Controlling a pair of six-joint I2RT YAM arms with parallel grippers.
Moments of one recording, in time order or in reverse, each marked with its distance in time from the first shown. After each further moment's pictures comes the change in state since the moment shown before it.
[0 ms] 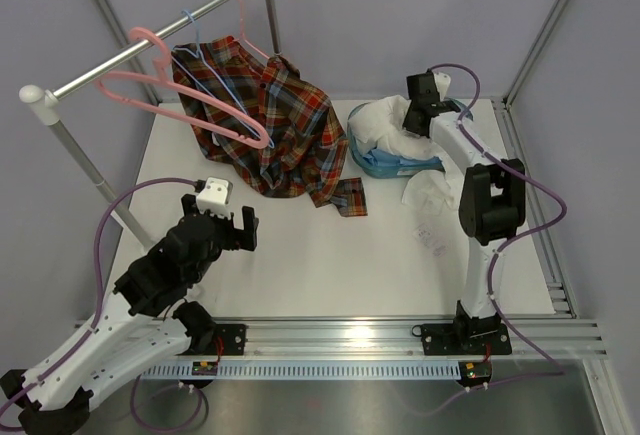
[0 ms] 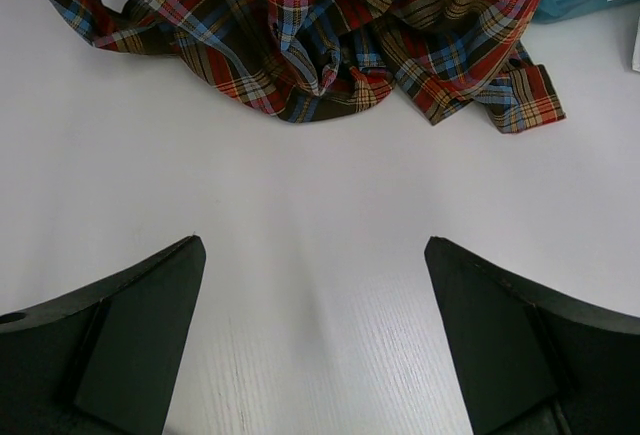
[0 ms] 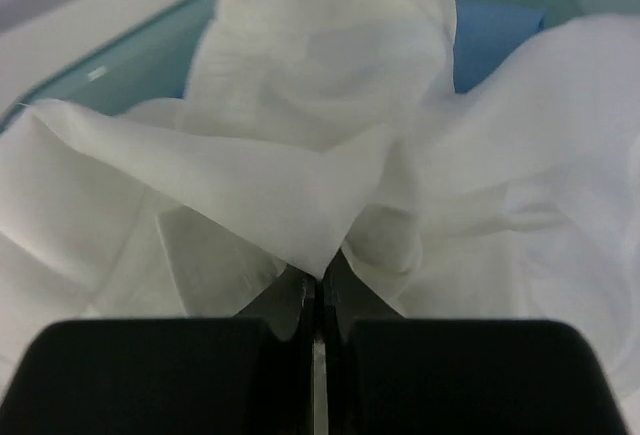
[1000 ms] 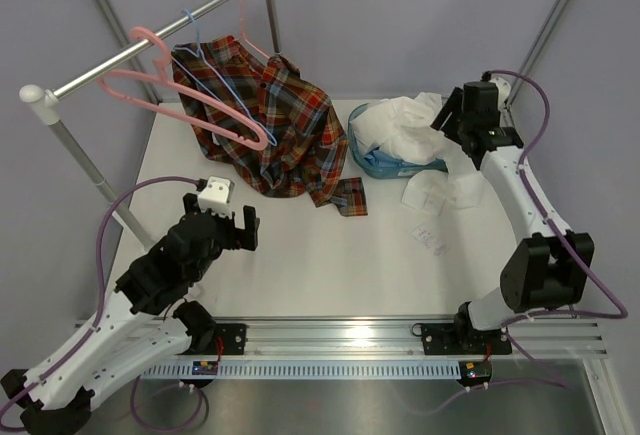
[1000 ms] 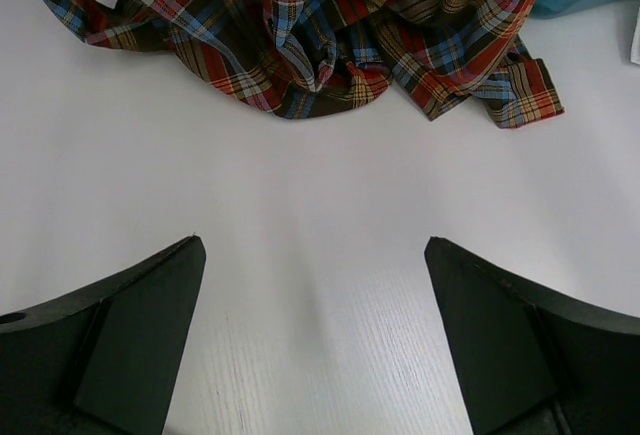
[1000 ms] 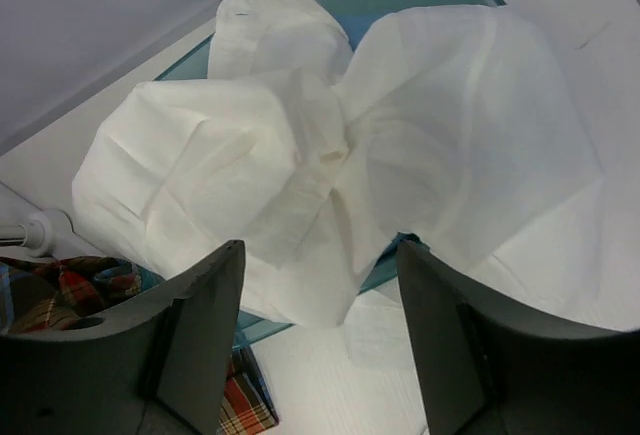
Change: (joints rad) left arm 0.013 0.010 0.000 0.000 0.022 0.002; right arm -0.126 -0.517 -0.379 0.040 -0.156 0.068
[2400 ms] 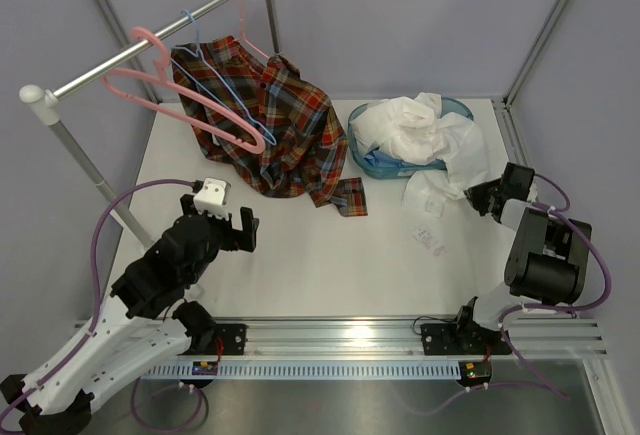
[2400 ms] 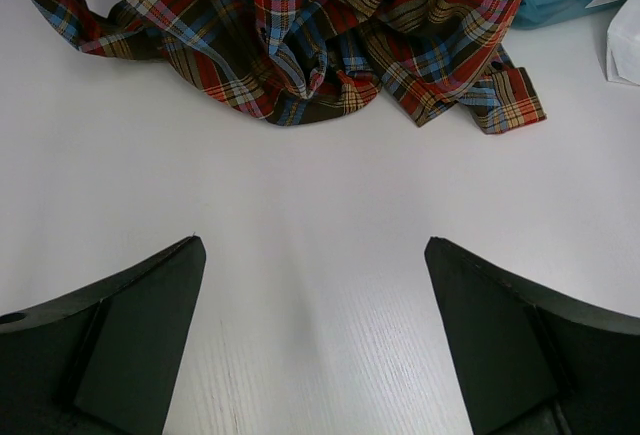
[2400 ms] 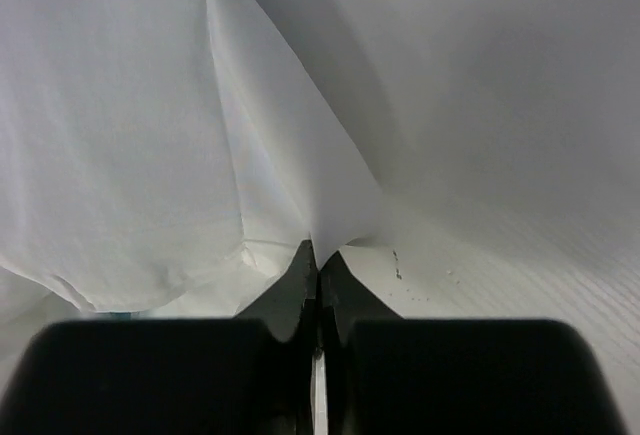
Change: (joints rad) left arm 0.005 -0.033 0.000 0.000 0.024 0.000; right arm -0.433 0.038 -0.695 0.525 -0.390 0.449
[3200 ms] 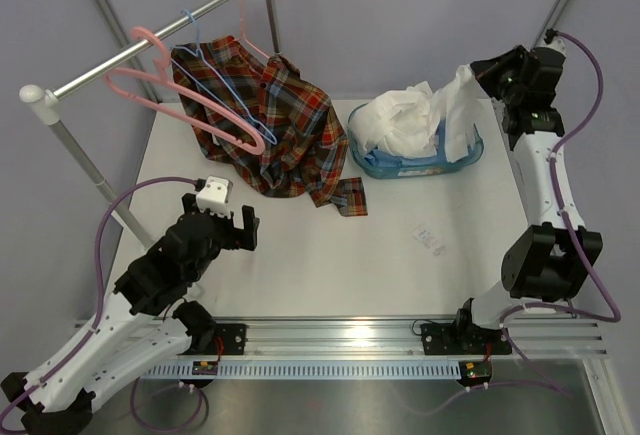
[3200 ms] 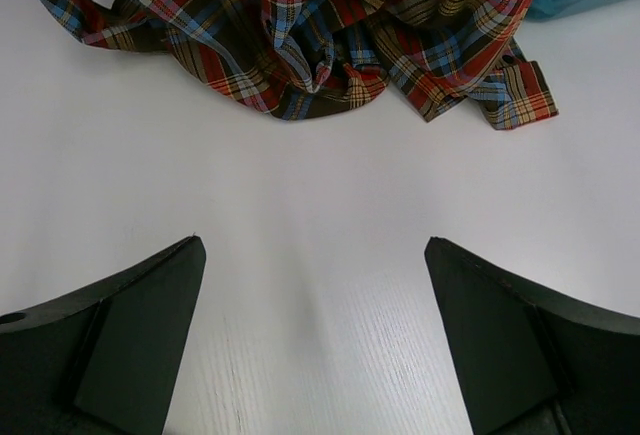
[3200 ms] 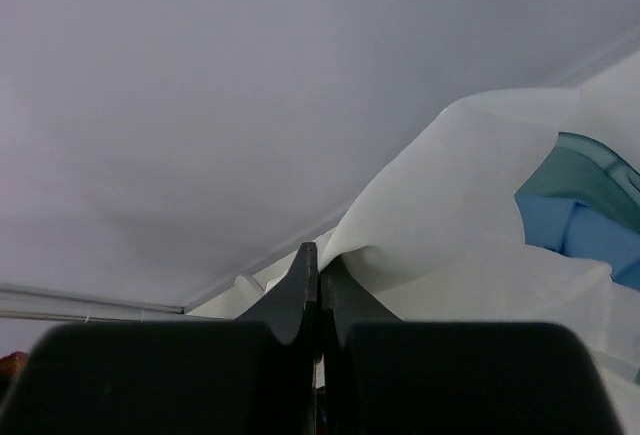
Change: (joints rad) left arm 0.013 0.023 0.000 0.000 0.000 0.000; right arm 0.167 -0.040 0.803 -0.210 -0.024 -0.193
